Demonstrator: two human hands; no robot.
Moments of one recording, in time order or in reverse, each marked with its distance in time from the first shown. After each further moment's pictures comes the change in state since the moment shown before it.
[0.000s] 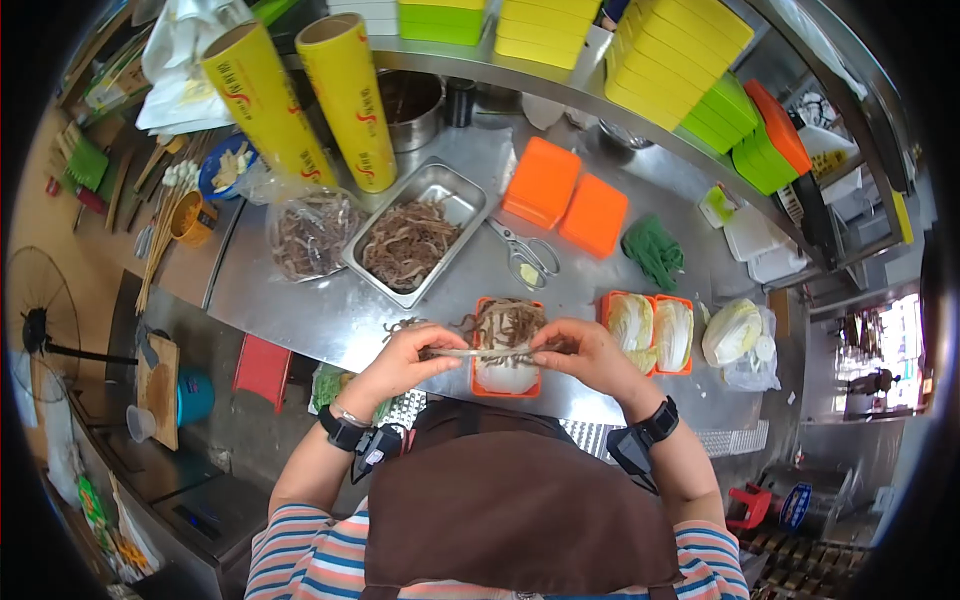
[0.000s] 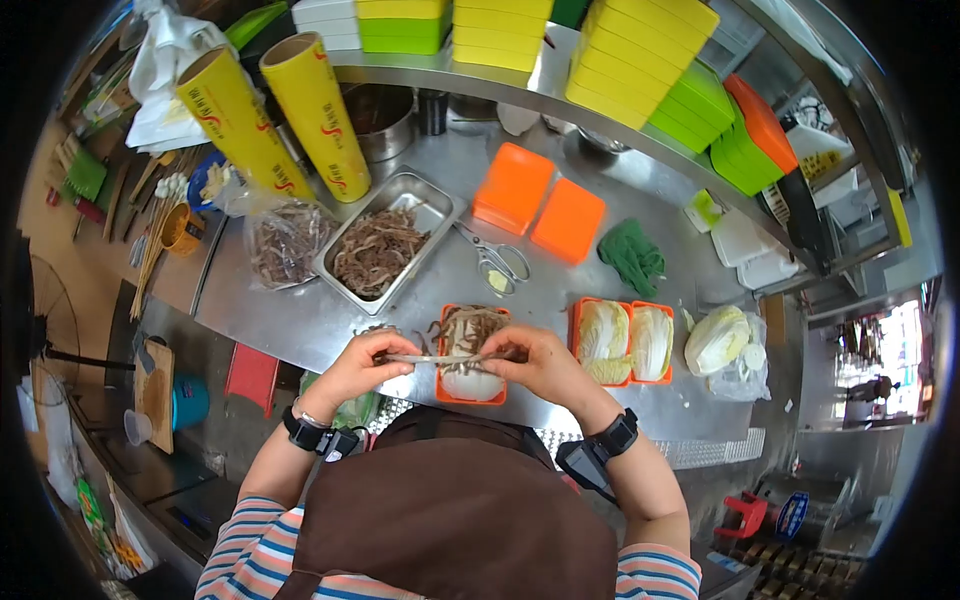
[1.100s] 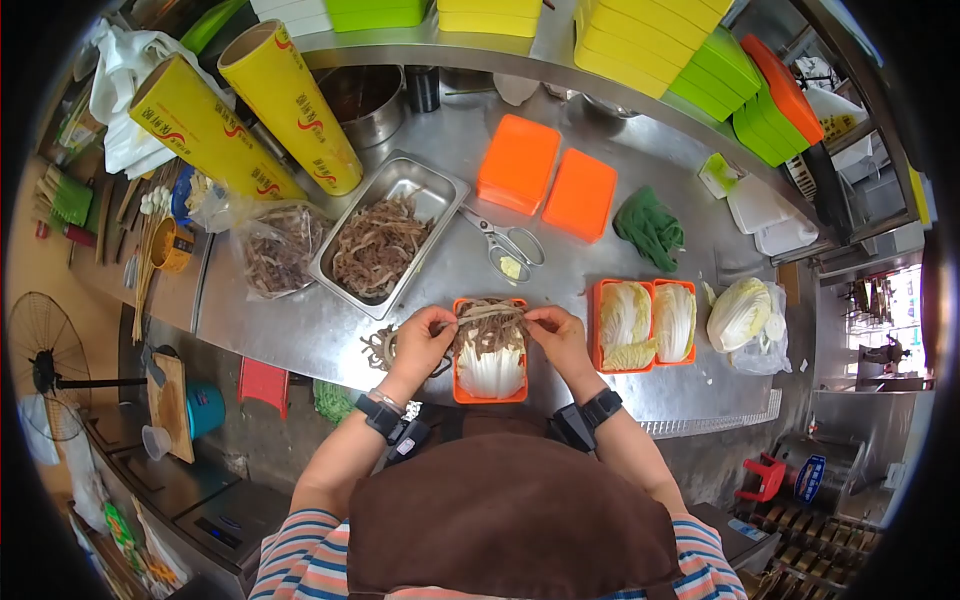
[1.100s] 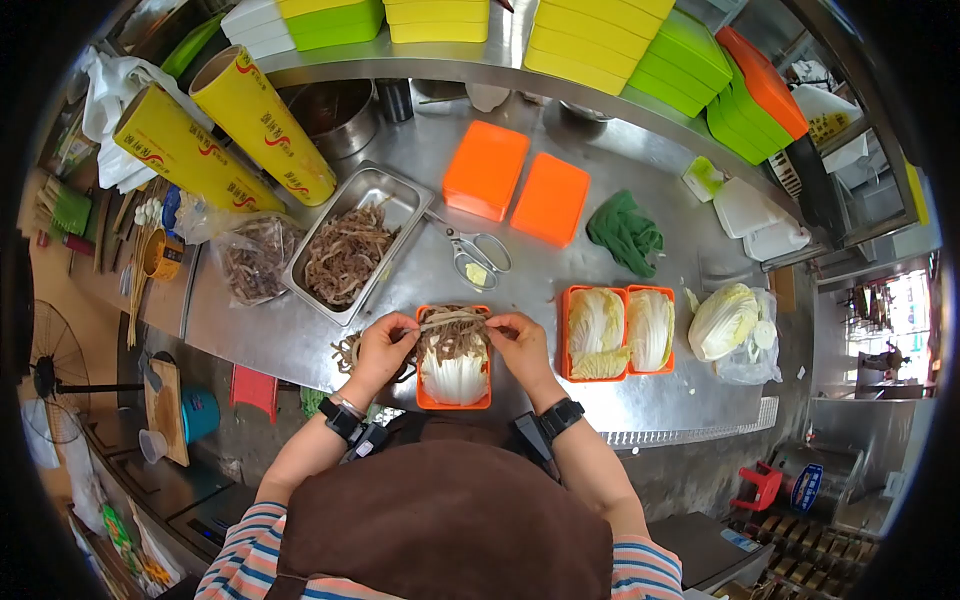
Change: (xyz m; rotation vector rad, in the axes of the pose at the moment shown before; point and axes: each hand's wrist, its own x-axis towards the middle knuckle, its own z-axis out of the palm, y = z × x) left_hand 0.068 -0.096 0.044 0.141 0.415 -0.143; right_hand 0.040 0.150 0.008 0.176 0.567 0.030
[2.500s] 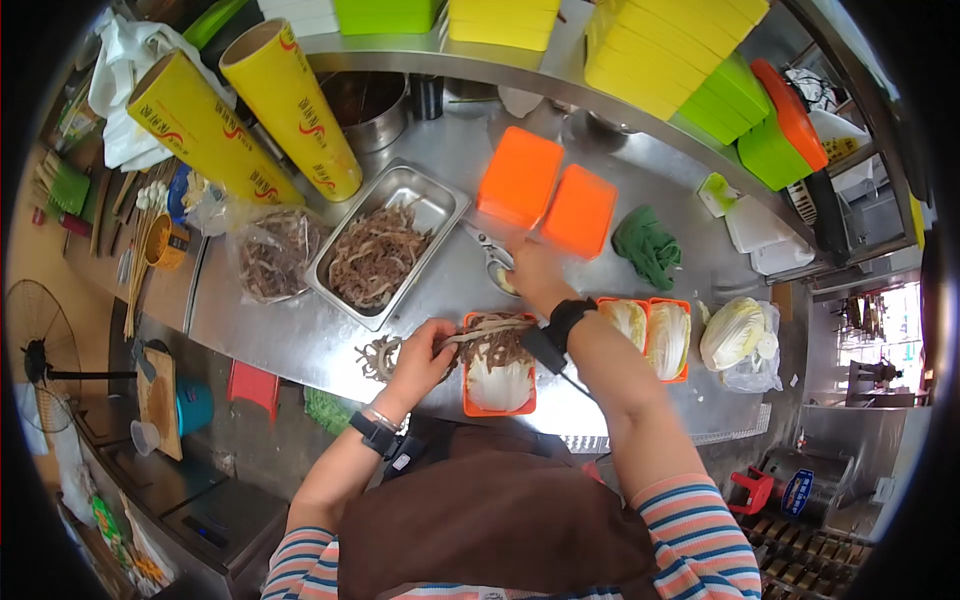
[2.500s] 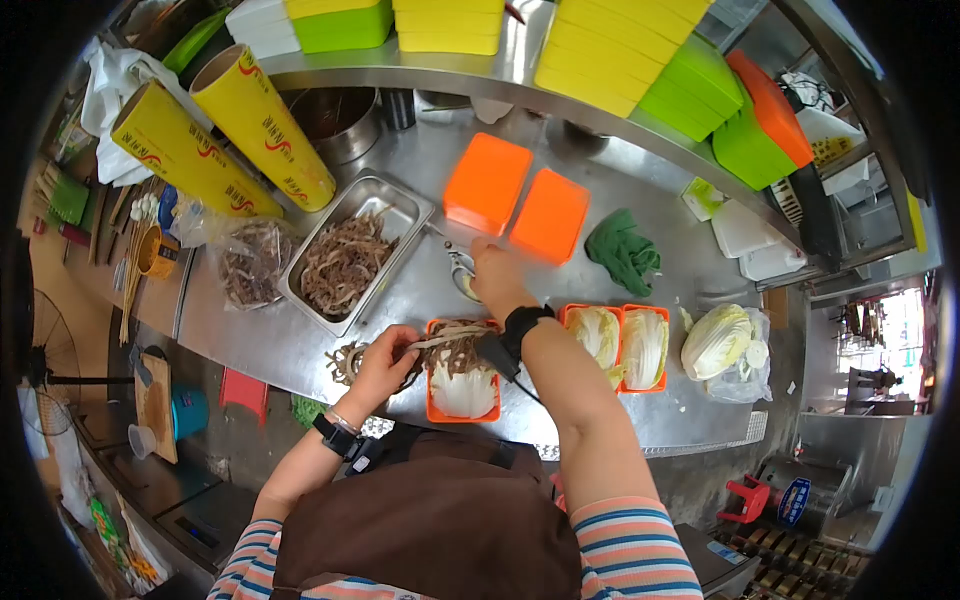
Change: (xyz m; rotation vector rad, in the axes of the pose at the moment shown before) left_hand -0.007 0.007 0.002 0.040 -0.071 0.121; right_hand 0.137 -0.044 0.023 -1.087 -0.201 -0.295
